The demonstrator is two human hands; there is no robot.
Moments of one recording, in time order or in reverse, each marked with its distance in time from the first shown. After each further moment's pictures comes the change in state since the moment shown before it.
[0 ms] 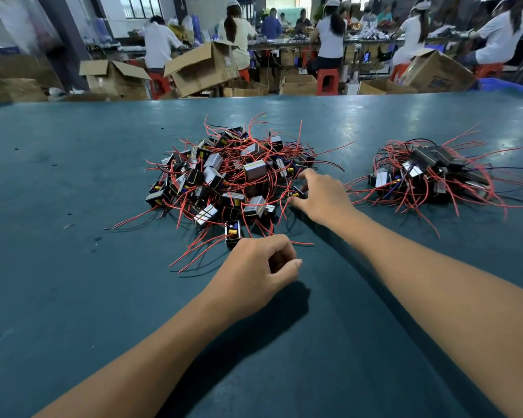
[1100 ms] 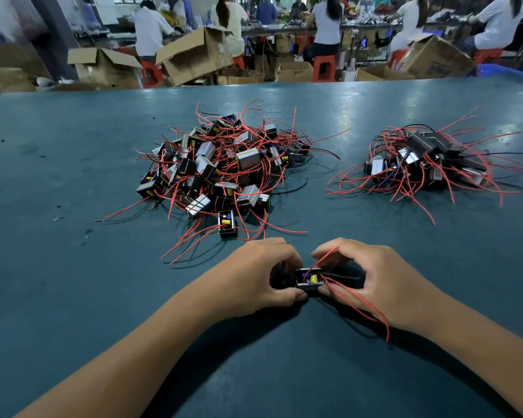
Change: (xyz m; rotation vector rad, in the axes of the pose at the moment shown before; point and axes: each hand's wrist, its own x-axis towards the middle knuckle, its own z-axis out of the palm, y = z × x) left_hand 0.000 0.001 -0.002 0.205 -0.308 0.128; right_hand -0.177 0.018 -0.060 0.561 -0.193 -0.257
